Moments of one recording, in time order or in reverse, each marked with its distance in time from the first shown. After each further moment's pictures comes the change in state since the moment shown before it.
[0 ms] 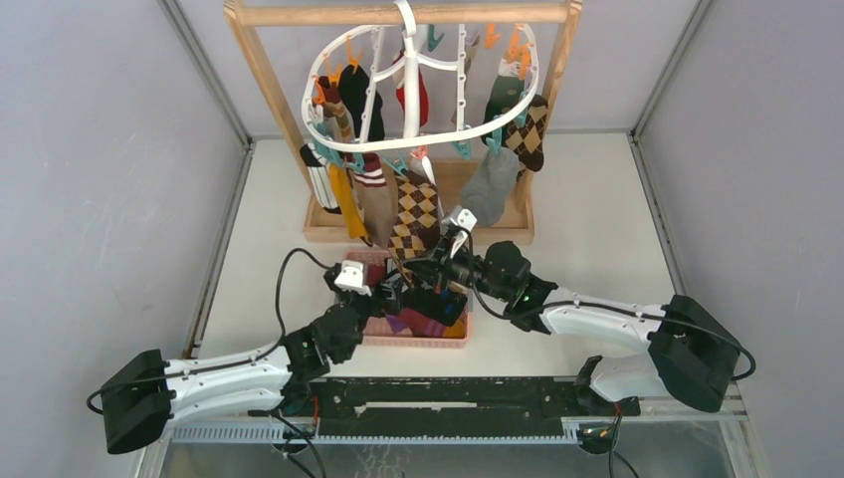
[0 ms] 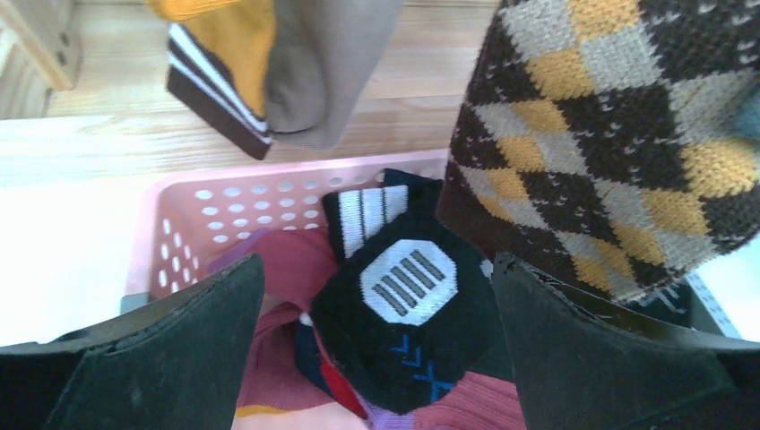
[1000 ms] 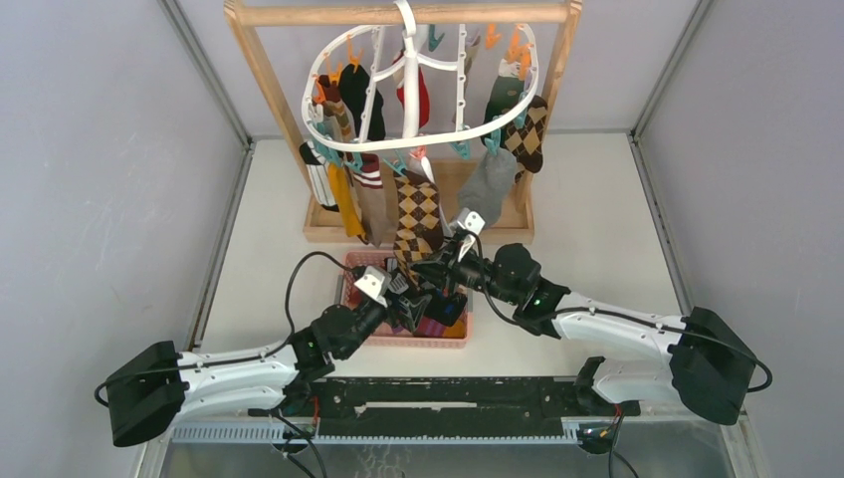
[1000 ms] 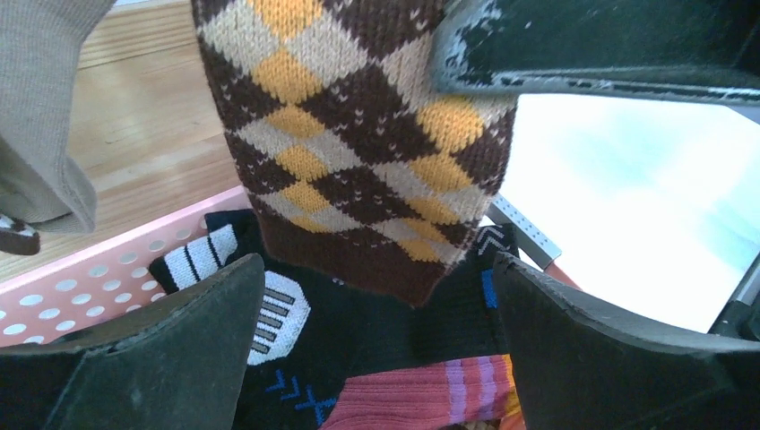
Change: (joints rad) left arm 0.000 0.083 -0.021 0.253 0.413 0.144; right arm 0.003 -0.119 -0.026 -0.102 0.006 -0.039
